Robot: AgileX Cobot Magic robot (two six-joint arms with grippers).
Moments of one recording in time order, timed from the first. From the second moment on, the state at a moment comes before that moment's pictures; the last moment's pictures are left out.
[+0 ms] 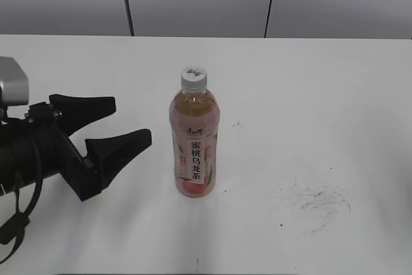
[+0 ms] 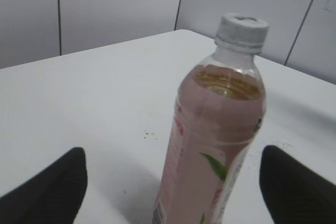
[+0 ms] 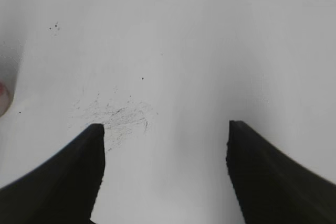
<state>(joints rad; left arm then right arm) -0.28 1.62 -0.27 0.71 -1.18 -0.34 0.03 0.66 -0.56 0.16 0.75 -0.09</state>
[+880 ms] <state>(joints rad) -0.42 1.82 -0.45 0.79 -1.21 -0.34 0.06 0.72 -0.69 0.24 0.82 -0.39</state>
